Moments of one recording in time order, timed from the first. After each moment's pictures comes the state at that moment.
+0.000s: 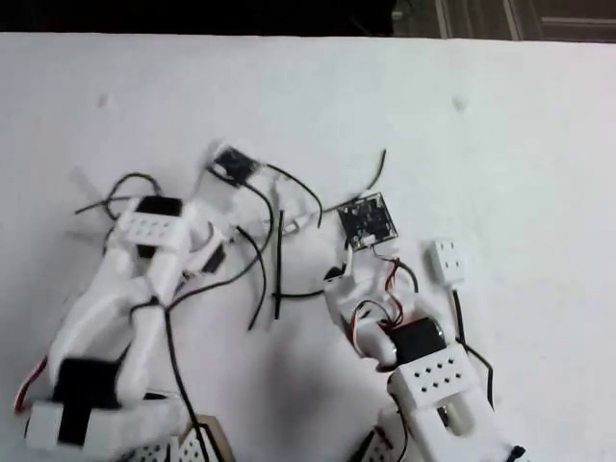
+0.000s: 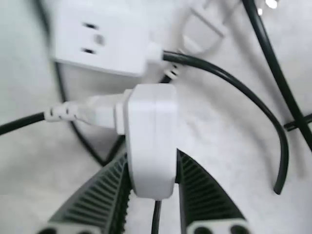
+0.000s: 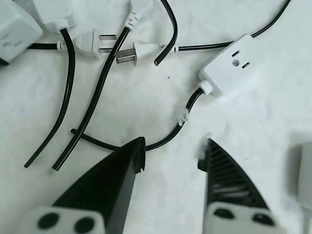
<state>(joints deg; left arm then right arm) 0.5 -9.9 38.3 60.1 -25.7 -24.3 -60.4 74.2 44.0 0.5</state>
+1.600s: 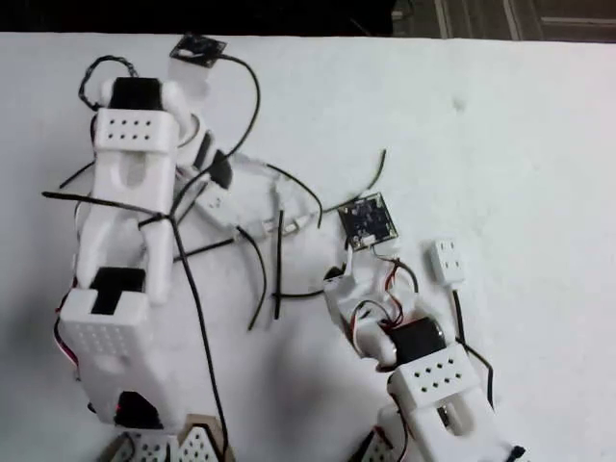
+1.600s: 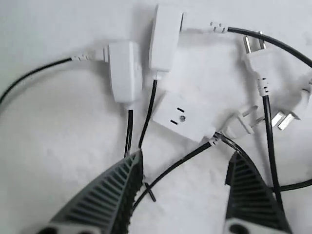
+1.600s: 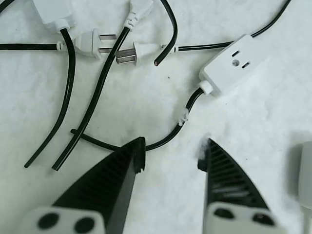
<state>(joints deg) -2.8 23.5 -30.3 95.6 -12.2 -24.4 -60.4 74.2 44.0 0.5</state>
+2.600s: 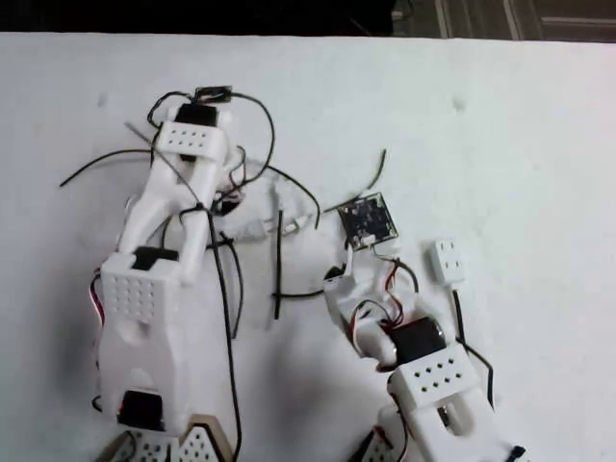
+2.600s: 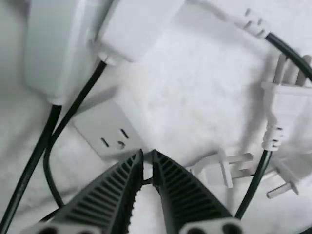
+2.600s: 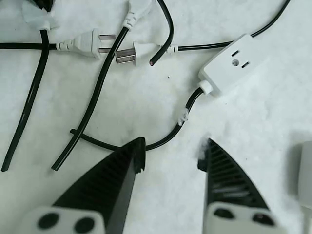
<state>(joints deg) 1.8 42.7 -30.1 90.2 14.1 -24.3 -60.4 74.2 44.0 0.5</state>
